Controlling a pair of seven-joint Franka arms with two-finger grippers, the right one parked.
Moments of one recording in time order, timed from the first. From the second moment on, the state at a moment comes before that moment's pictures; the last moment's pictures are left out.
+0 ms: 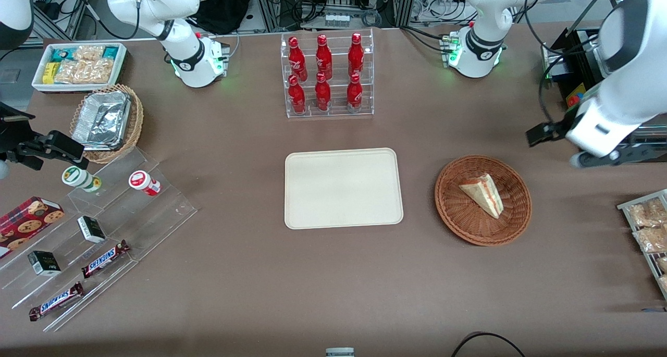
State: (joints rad) arm 0.07 0.01 -0.17 -1.84 0.04 1.71 -0.21
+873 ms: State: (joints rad) arm 0.07 0.07 -0.25 -2.23 0.04 2.26 -0.72
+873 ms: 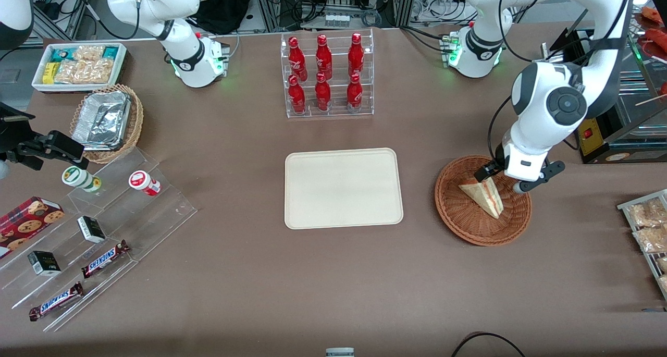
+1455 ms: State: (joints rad) arm 0.07 0.22 -0.25 -2.24 0.04 2.43 -0.81
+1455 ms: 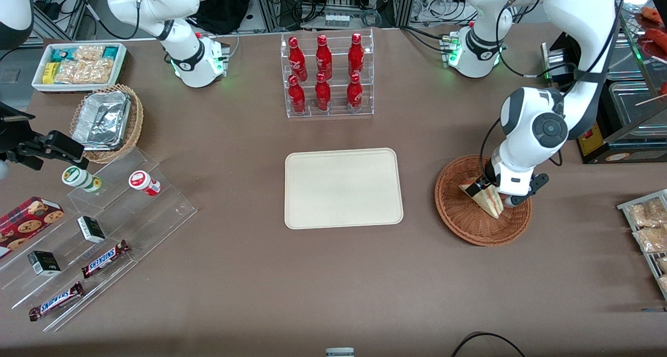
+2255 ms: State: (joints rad) arm 0.08 0.25 -0.23 -2.23 0.04 2.44 -0.81
